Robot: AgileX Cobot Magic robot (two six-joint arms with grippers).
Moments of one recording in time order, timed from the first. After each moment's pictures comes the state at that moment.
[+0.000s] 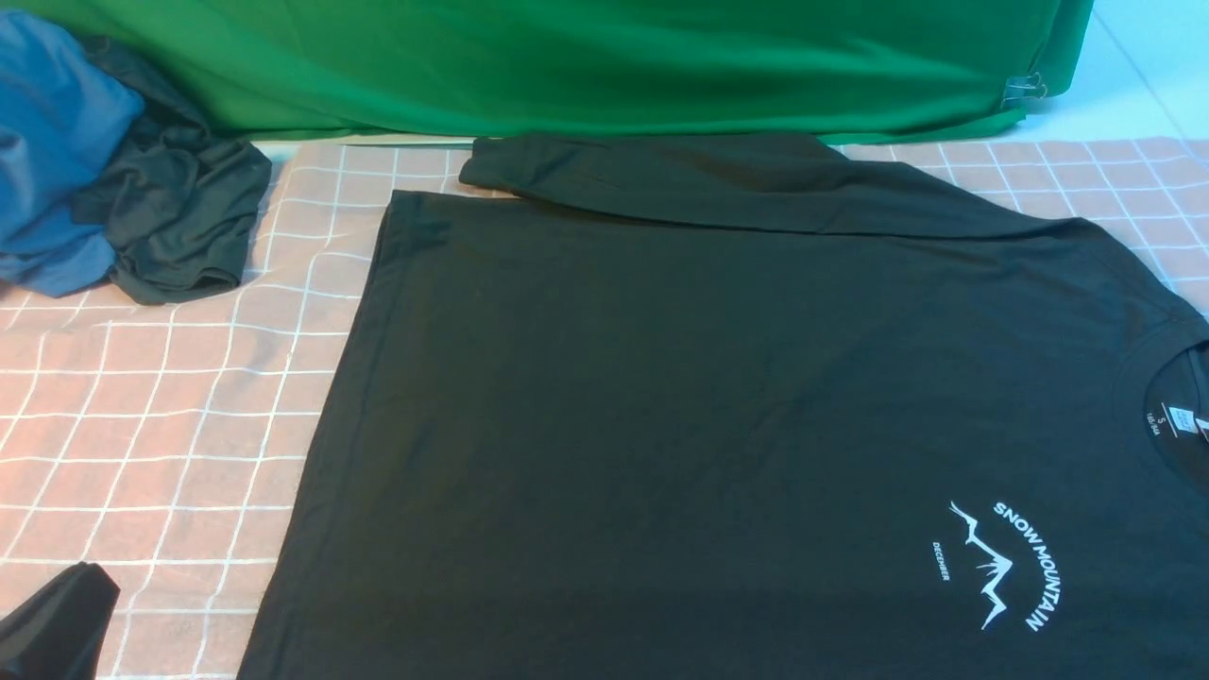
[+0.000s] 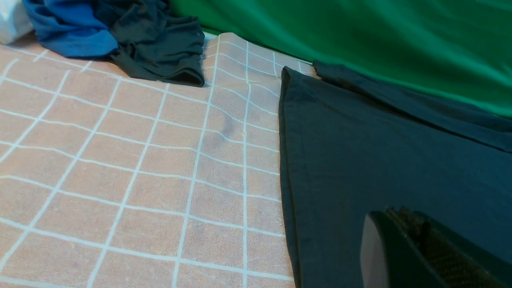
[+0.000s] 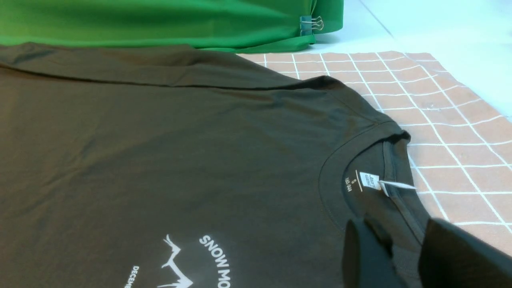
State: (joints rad) right arm -0.02 0.01 0.01 -0.12 0.25 0.16; left arm -0.02 0.00 0.01 -0.02 0.25 -0.22
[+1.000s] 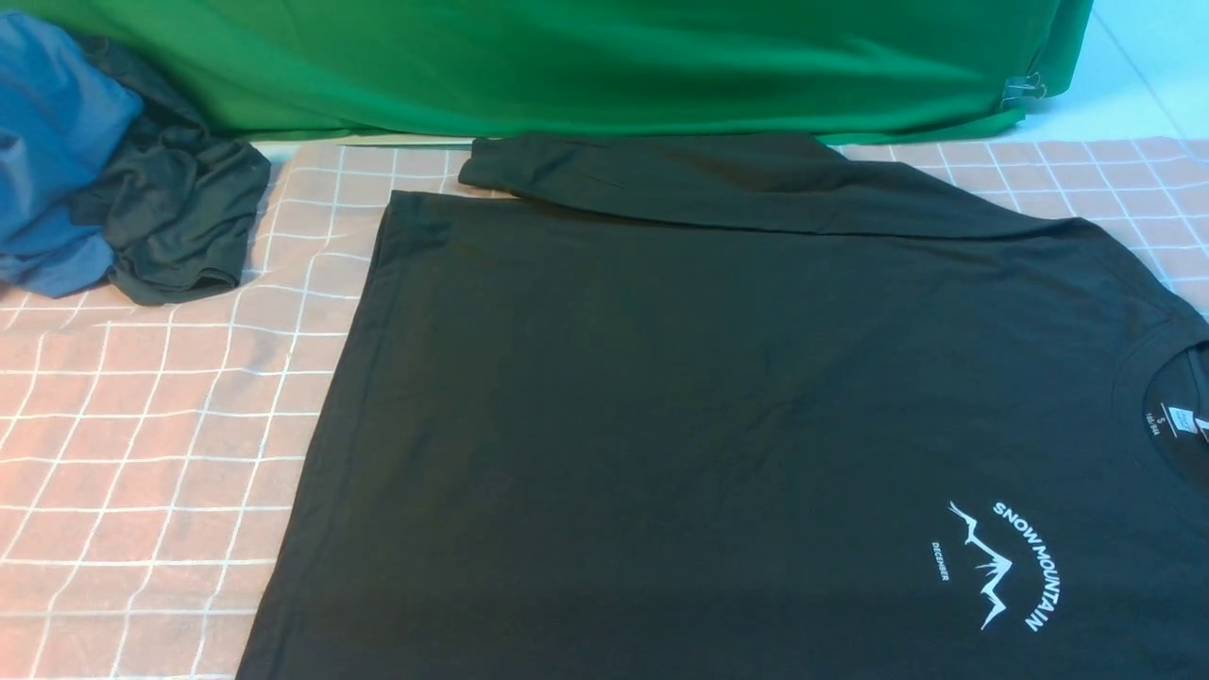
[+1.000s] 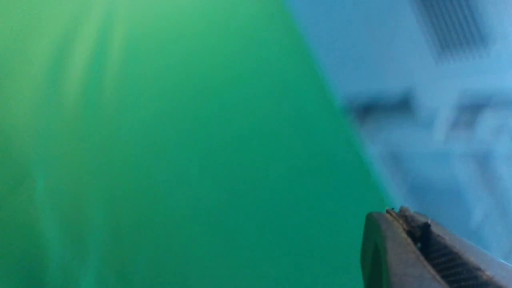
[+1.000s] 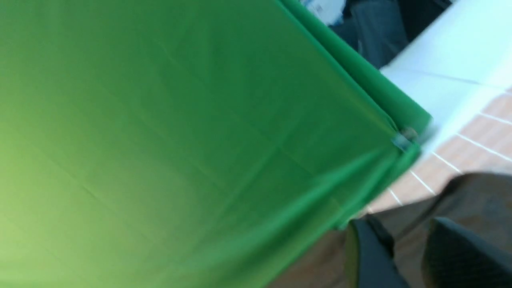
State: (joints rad) right arm -0.02 0.01 0.01 0.26 -0.17 0.58; left arm -0.02 0.09 -0.34 -0.19 -0.12 -0.74
